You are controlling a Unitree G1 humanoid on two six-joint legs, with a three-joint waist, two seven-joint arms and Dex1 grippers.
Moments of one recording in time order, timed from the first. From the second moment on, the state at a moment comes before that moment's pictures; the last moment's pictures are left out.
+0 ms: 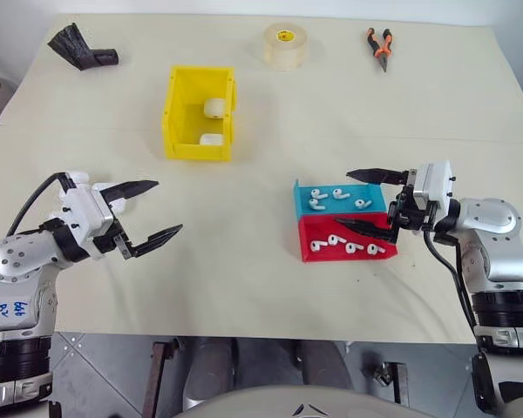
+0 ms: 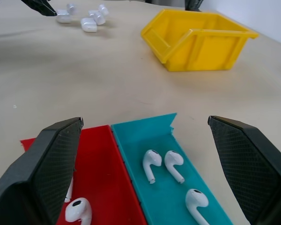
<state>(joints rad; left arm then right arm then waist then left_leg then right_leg) -0.08 0.71 0.28 -0.07 -0.42 -0.05 -1.00 -0.37 -0.65 -0.08 0.12 0.43 -0.02 1.28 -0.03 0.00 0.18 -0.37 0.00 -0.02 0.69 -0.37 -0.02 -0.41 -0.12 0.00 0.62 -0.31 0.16</state>
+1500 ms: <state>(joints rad) -0.22 0.84 0.60 -0.37 -0.60 1.61 -0.08 -0.42 -0.45 0.02 -0.04 0.51 -0.02 1.25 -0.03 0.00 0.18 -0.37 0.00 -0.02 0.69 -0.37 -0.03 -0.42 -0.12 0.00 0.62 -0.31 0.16</state>
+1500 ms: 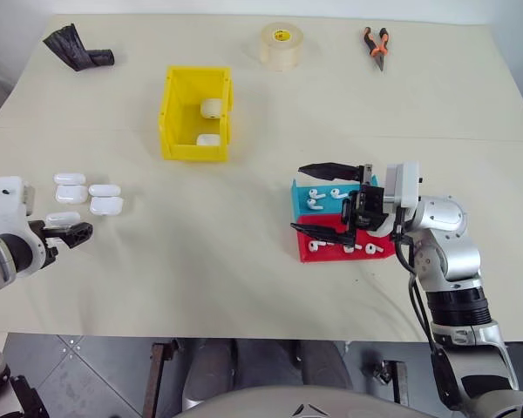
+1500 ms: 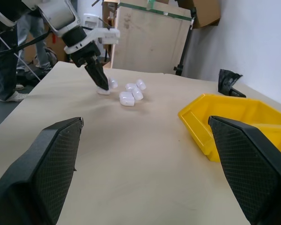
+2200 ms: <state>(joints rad) -0.30 0.84 0.49 -0.22 -0.46 1.59 -0.16 -0.37 -0.45 0.02 -0.12 0.51 -0.01 1.17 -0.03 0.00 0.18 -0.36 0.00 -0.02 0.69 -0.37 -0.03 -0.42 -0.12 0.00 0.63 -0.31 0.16</state>
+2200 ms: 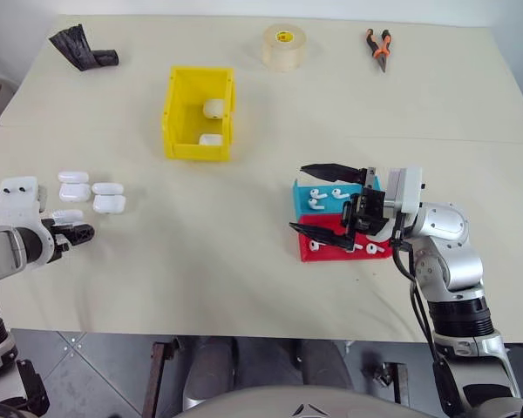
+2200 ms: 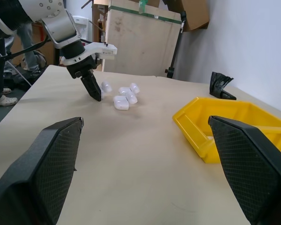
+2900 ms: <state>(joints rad) 0.05 0.52 0.66 -0.55 -0.67 0.72 -0.78 -0.37 -0.54 0.00 -0.09 0.51 0.01 1.20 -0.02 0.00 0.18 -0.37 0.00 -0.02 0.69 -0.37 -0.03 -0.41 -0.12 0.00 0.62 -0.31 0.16</state>
